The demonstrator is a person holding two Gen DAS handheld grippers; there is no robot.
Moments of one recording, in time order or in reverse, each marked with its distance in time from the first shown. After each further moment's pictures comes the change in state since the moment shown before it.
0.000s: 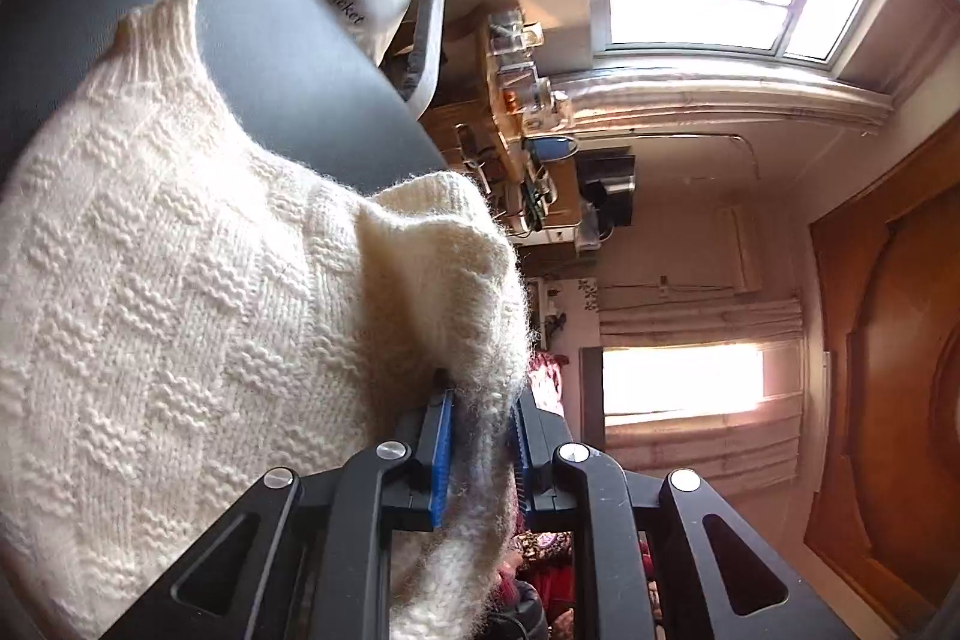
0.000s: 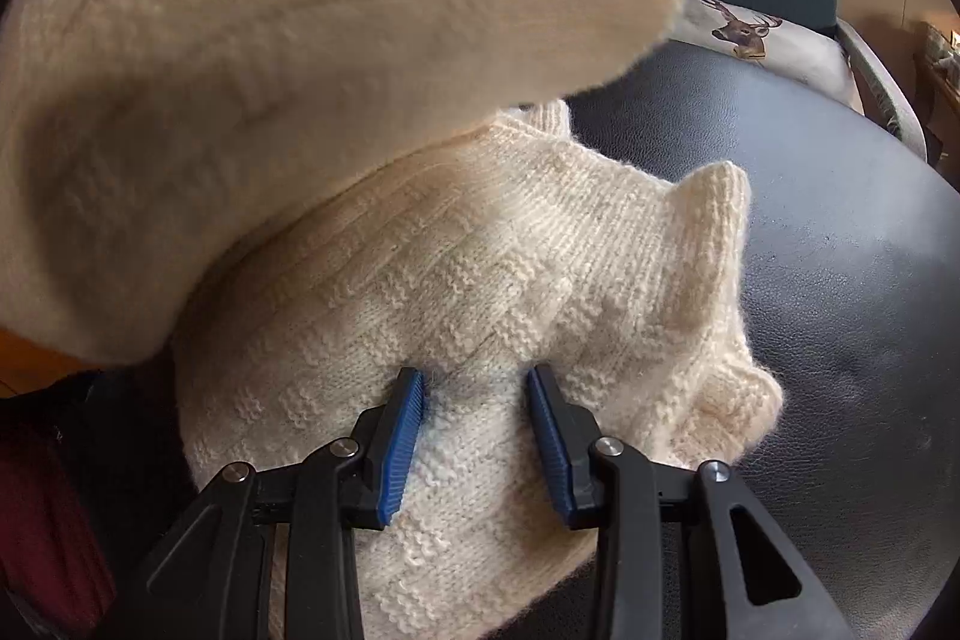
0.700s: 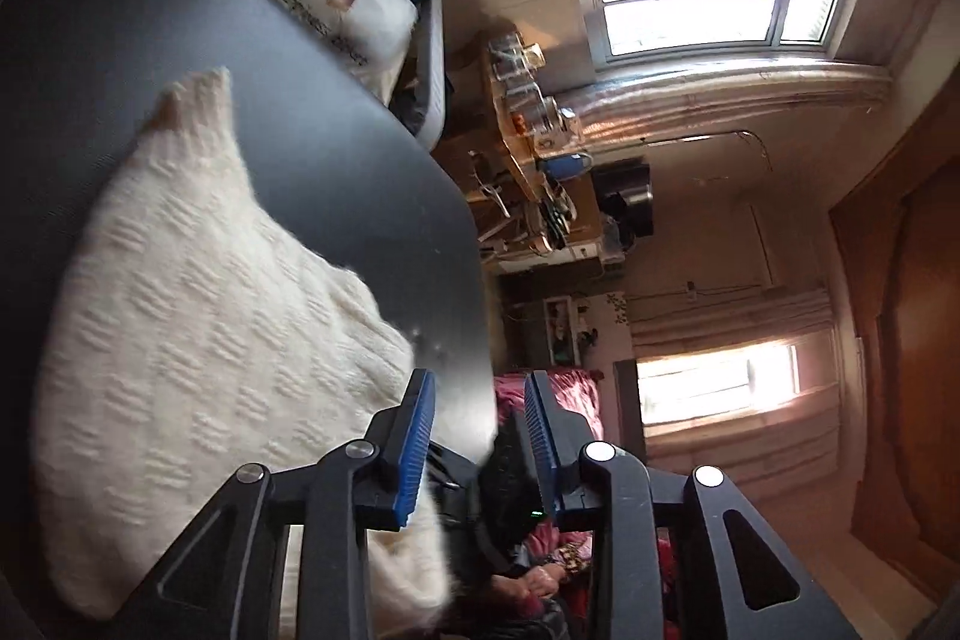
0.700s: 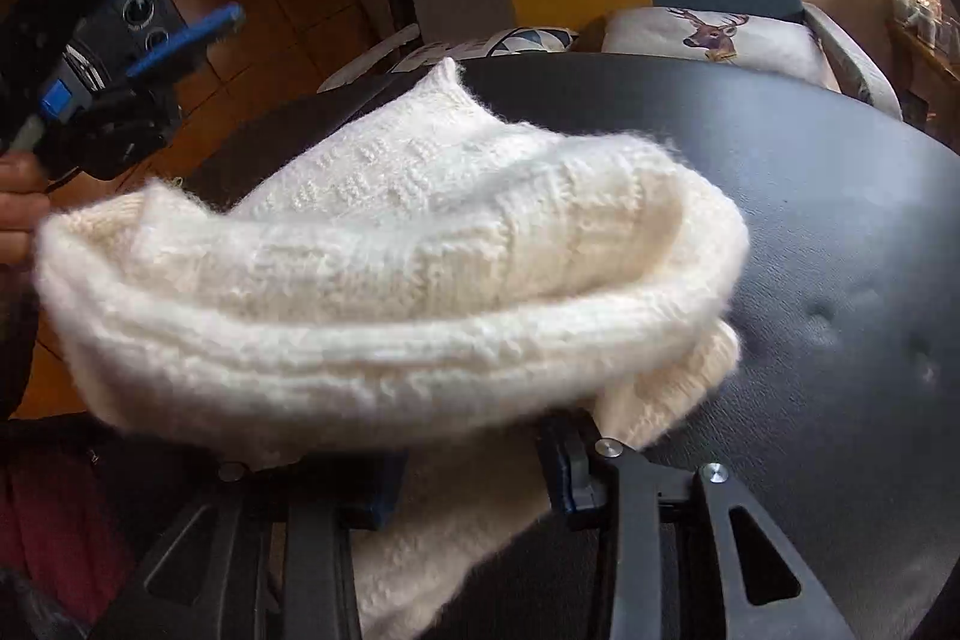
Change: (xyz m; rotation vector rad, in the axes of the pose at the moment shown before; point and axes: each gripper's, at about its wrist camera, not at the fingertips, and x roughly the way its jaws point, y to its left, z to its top) left arm -0.064 -0.012 -0.014 0.112 -0.142 0.110; right arm -0.053 0.000 -0.050 0.091 -0.105 0.033
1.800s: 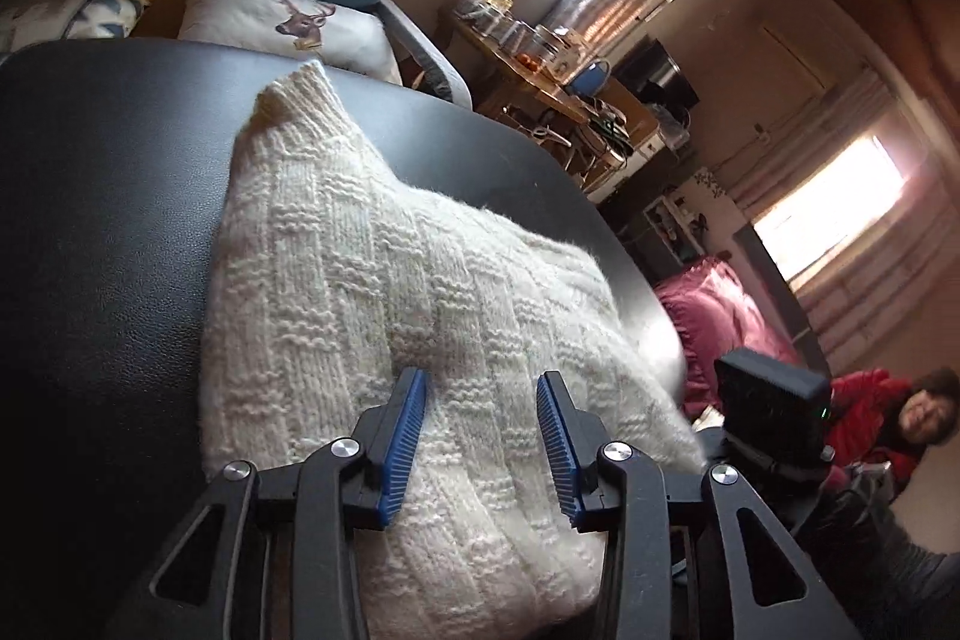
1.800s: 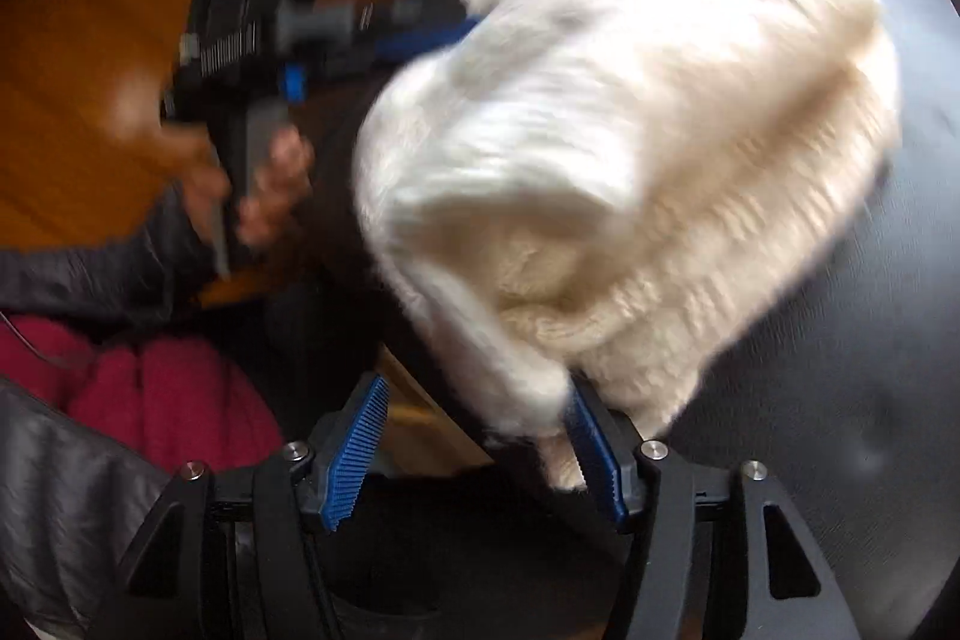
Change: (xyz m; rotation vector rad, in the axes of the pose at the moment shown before) left arm 0.031 0.042 -0.066 0.572 0.080 0.232; right arm 0.003 0.023 -0.045 0.132 0.205 0.356
